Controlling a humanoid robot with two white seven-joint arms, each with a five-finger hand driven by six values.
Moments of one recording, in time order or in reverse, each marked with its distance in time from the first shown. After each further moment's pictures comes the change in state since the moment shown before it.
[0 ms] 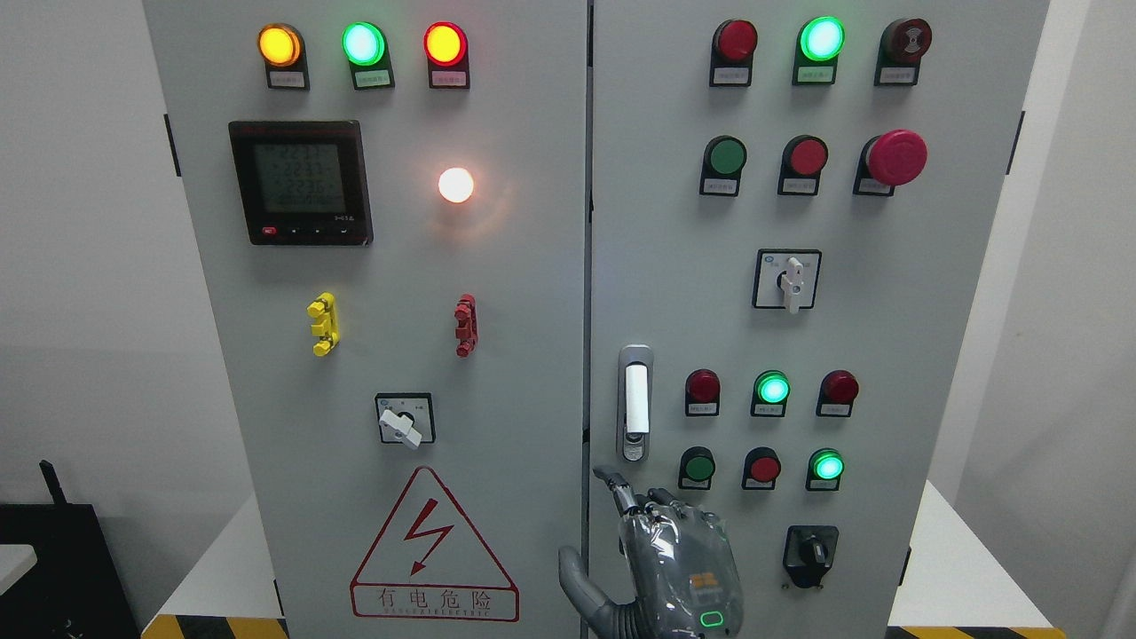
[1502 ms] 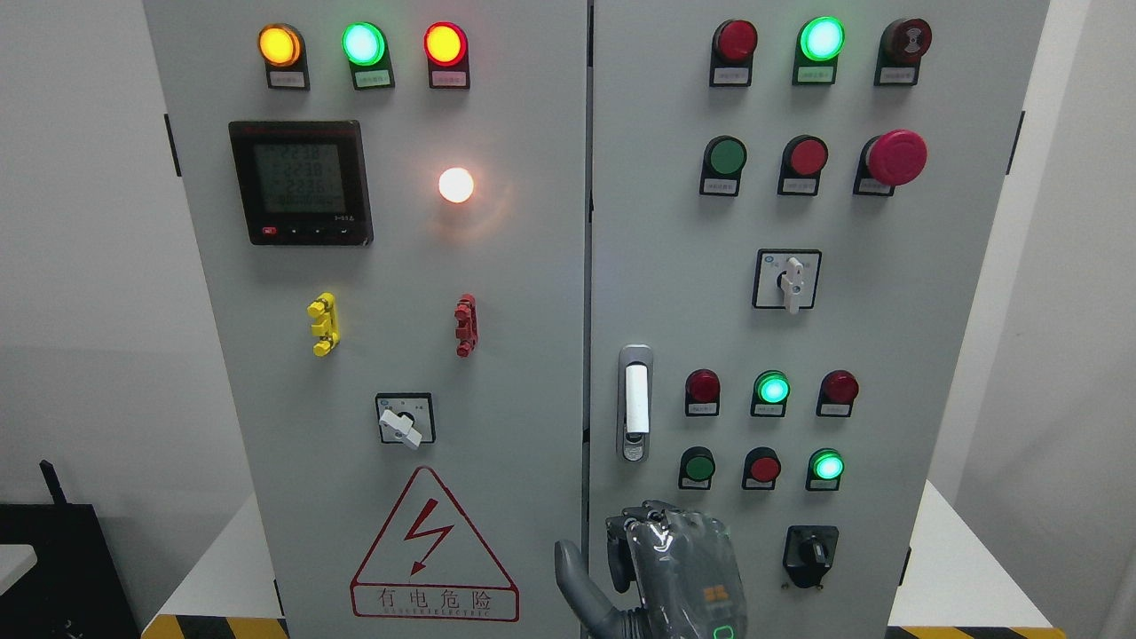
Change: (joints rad) left arm 0.000 0.000 0.000 0.000 0.000 0.000 0.000; right arm 0.027 -0.015 -0.016 -0.017 -0.138 -0.096 -0.116
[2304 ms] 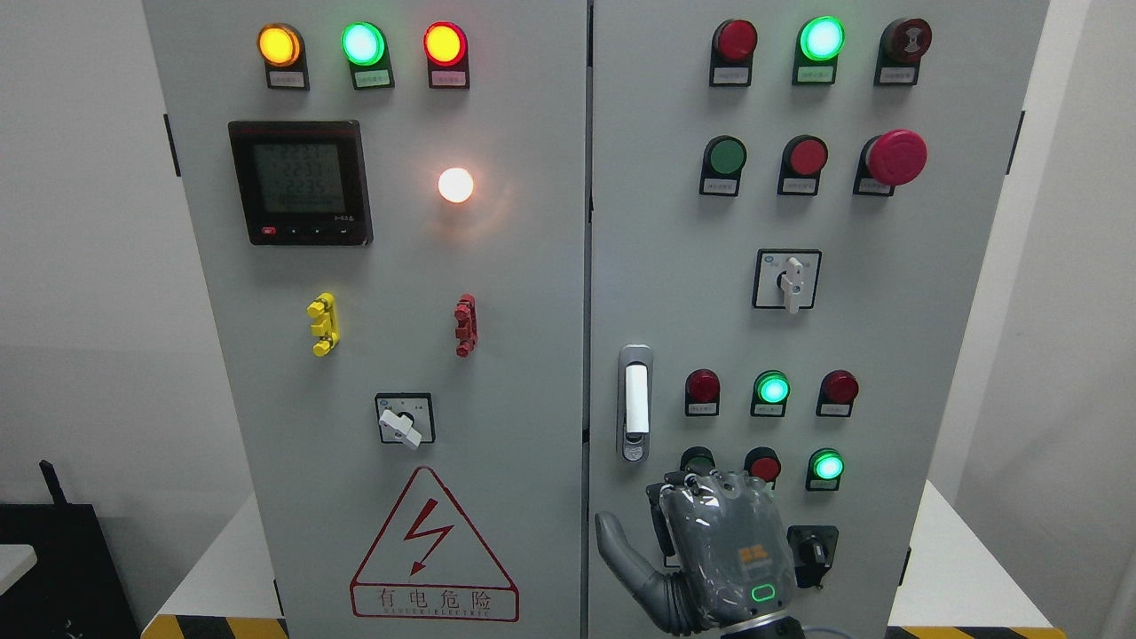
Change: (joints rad) left arm 0.000 0.000 0.000 0.000 0.000 0.005 0.000; right arm -0.087 -0.110 -0.043 -0.018 0.178 0.008 0.082
